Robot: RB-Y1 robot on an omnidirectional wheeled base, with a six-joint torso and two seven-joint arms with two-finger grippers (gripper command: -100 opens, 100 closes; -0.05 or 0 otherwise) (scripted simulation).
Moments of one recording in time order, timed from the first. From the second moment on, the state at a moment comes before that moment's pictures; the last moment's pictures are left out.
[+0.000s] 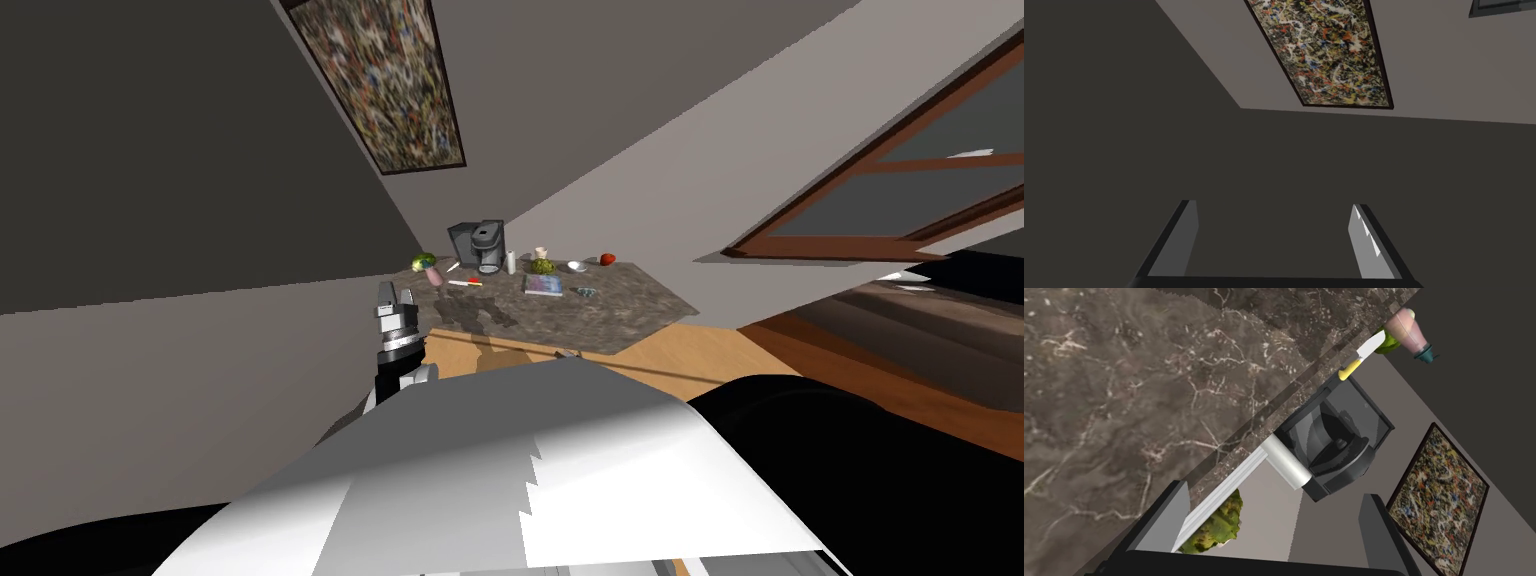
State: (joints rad) left arm 0.49 0.01 0.04 -2.24 -0.02 -0.49 -0.15; right arm 0.66 -0.76 0.39 -1.56 0.09 -0.75 0.33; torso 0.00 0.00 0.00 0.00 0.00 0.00
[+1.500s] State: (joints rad) left arm 0.49 0.01 0.05 -2.24 -0.02 -0.49 -0.15; right arm 0.70 -0.95 0.54 -1.14 0.11 -0.87 0.44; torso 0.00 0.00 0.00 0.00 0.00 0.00
